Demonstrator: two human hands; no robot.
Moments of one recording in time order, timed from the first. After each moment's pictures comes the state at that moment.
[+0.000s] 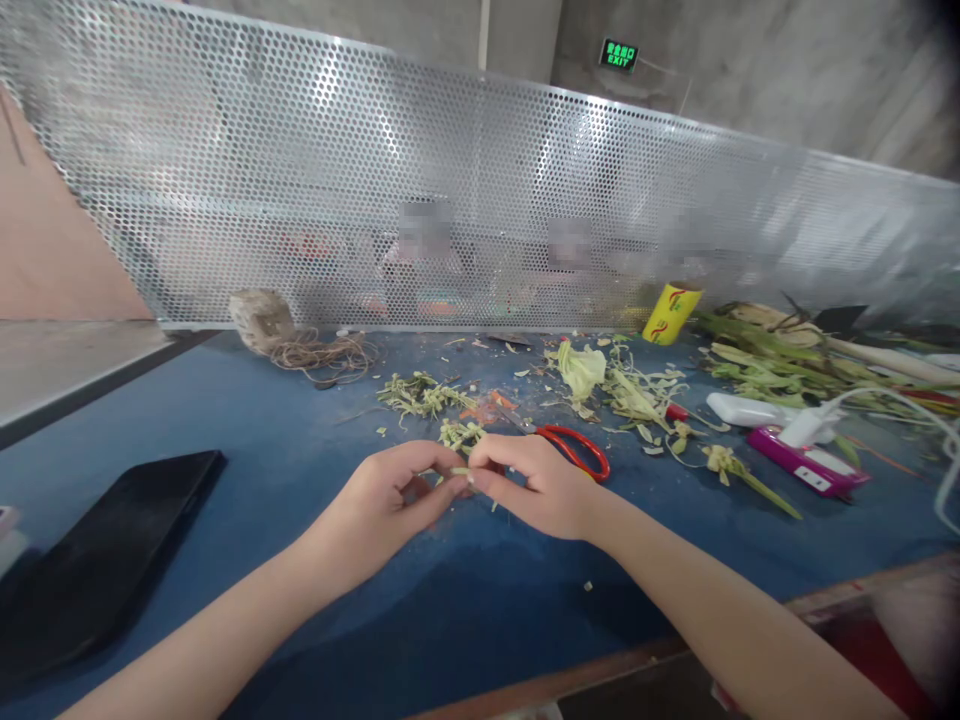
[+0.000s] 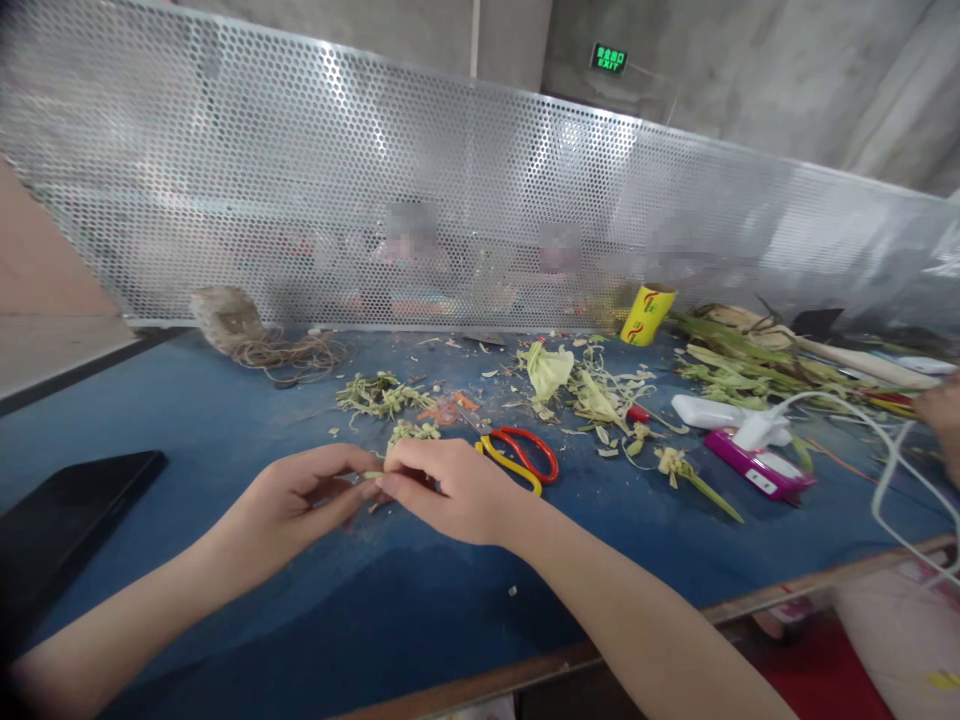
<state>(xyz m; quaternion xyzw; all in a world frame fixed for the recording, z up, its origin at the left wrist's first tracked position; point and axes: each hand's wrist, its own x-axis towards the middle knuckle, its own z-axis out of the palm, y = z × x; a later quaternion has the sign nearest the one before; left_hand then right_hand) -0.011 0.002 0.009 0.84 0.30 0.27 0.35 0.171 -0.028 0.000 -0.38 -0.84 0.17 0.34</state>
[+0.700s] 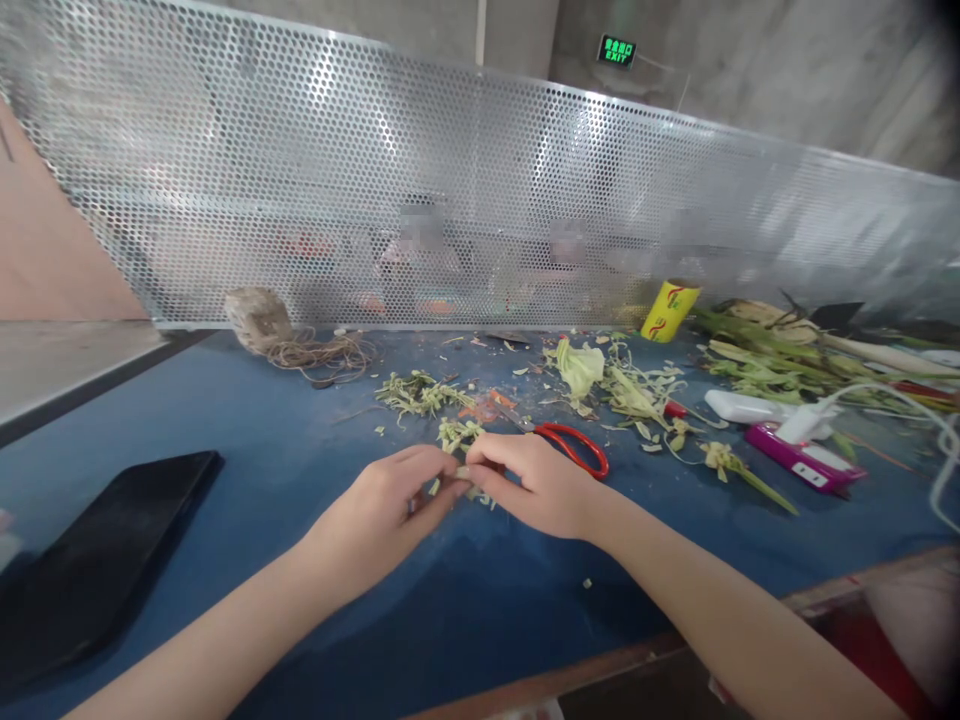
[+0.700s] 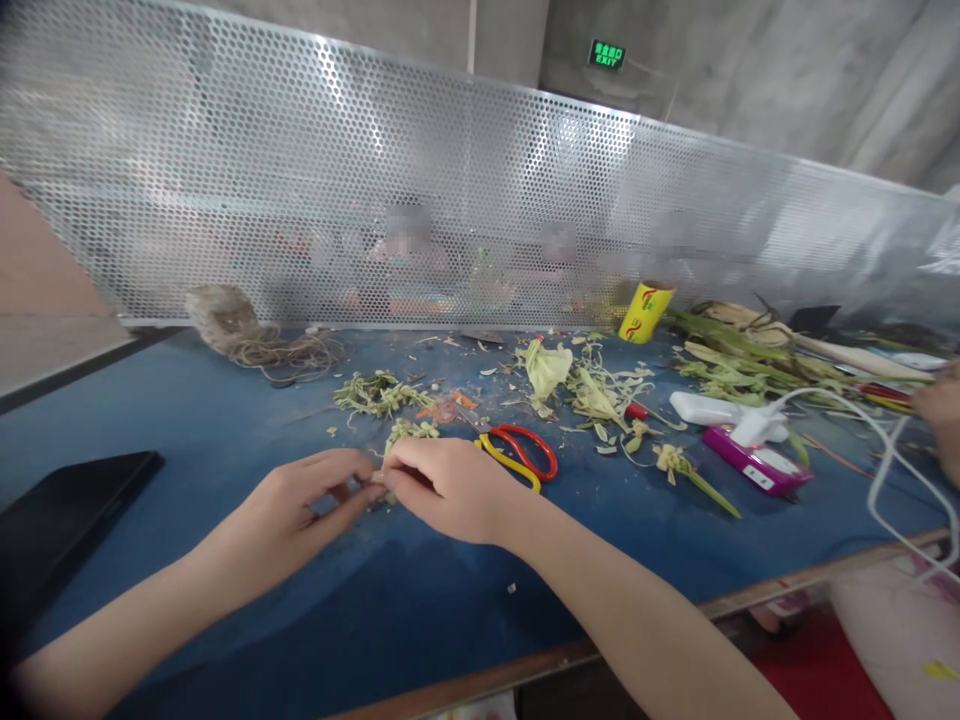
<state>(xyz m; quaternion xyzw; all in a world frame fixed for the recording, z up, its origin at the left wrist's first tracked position) -0.013 0.002 0.005 0.91 0.29 0.25 0.17 0.171 -0.029 0.000 -0.42 -0.84 0.15 0.30</state>
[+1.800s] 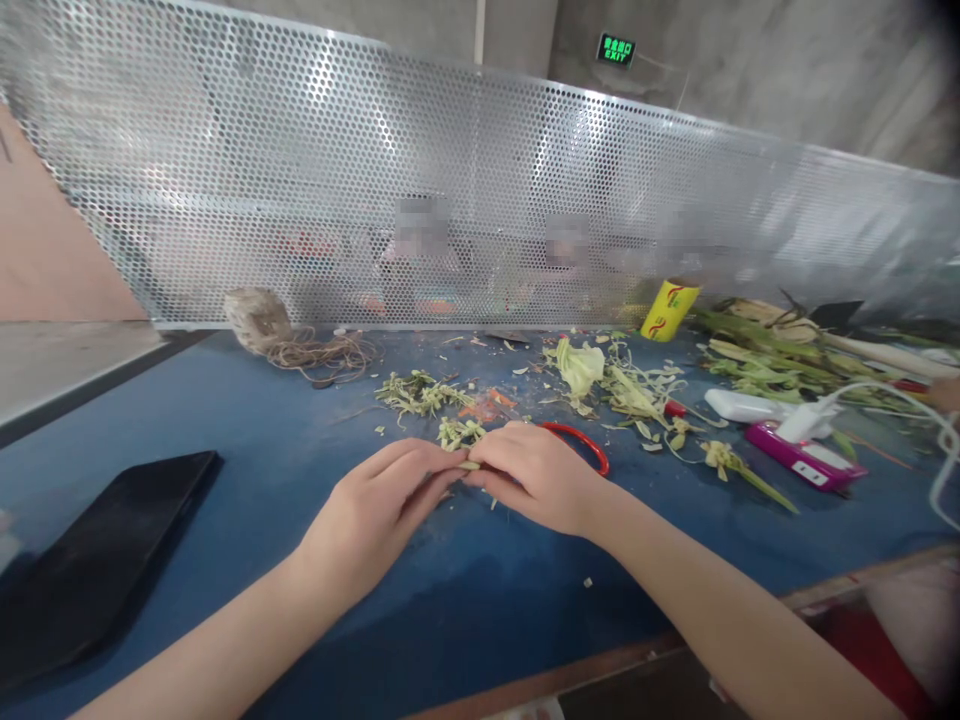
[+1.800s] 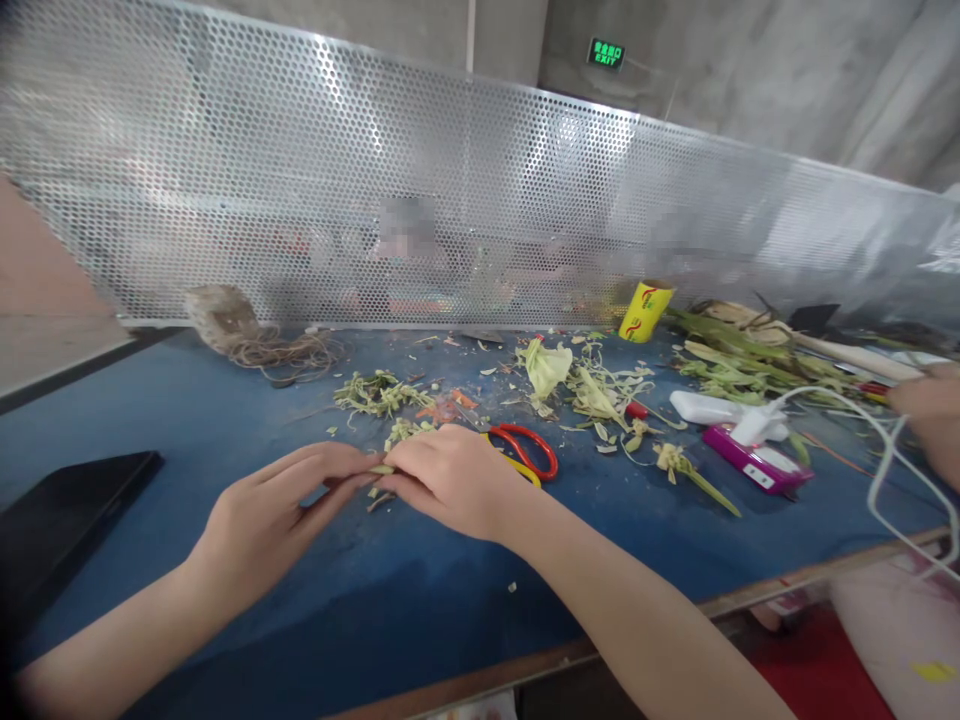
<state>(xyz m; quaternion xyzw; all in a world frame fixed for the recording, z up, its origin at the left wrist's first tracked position) -0.017 0.002 -0.006 0.89 0.20 0.41 0.01 0.172 -0.026 0.001 -0.37 -0.88 -0.03 0.28</state>
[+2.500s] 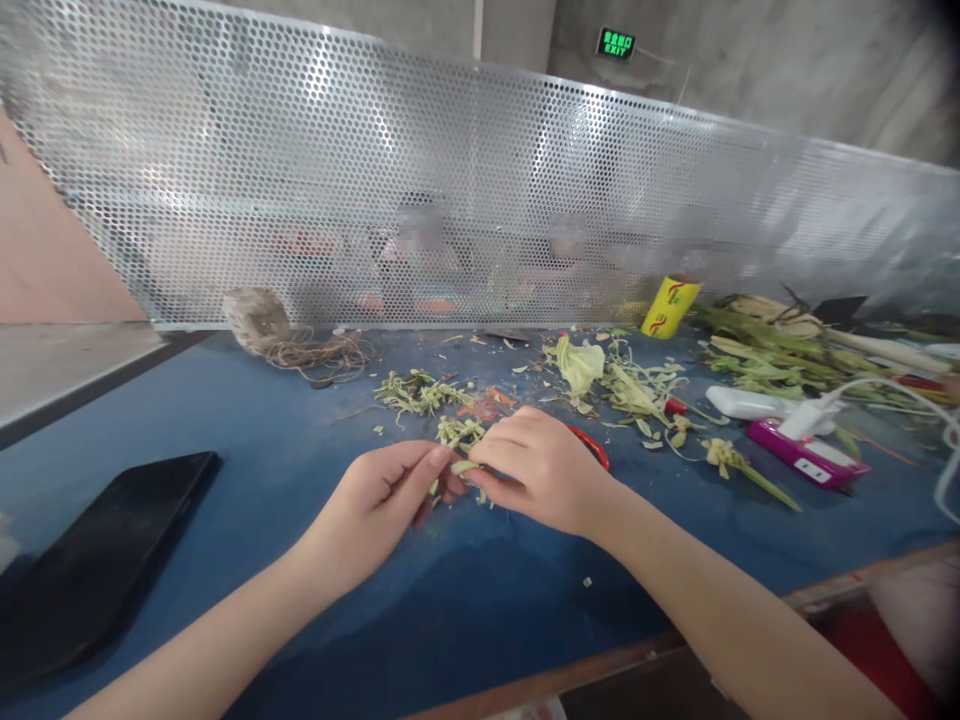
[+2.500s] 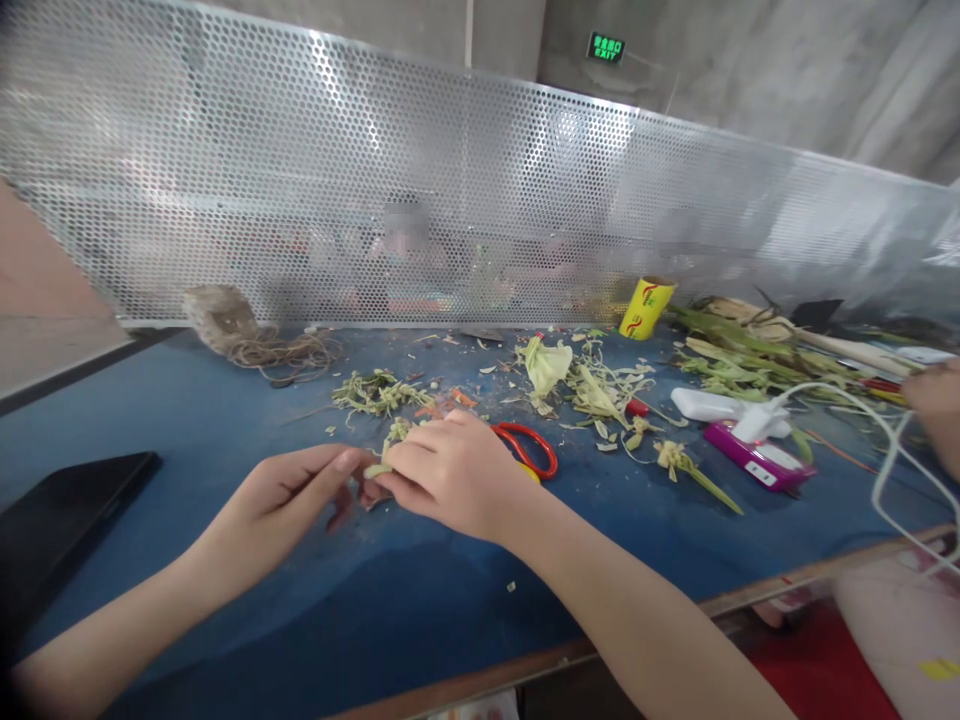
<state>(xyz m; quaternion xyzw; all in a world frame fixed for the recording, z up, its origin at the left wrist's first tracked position) -0.010 0.001 0.006 0.82 0.33 0.30 0.36 0.174 -0.027 0.003 -0.37 -0.87 -0.12 0.29</state>
